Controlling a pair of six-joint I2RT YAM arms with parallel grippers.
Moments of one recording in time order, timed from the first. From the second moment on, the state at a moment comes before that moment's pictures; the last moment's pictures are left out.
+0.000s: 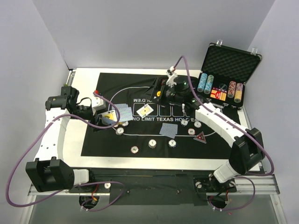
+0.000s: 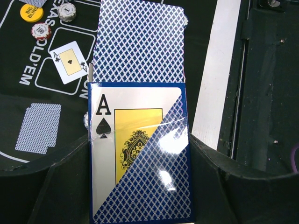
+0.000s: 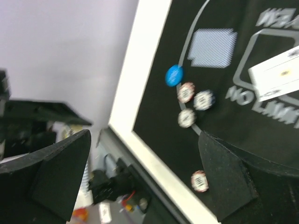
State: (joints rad) left arm 0.07 1.30 1.29 -1.35 1.07 1.28; right arm 0.55 1.53 1.23 -0.10 -0.34 0.80
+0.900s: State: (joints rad) left arm 0.07 1.31 1.28 -1.35 1.08 1.28; right arm 0.79 1.55 1.19 0.02 -0.48 0.95
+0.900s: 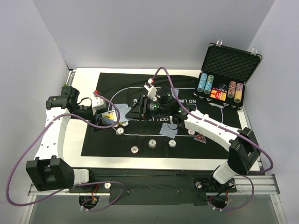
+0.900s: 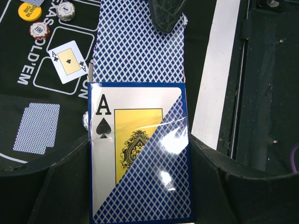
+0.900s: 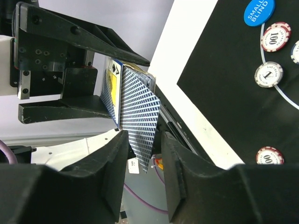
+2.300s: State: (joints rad) left arm 0.07 1.31 1.28 -1.35 1.08 1.29; right arm 0.66 1.70 1.66 -0.70 0.12 0.37
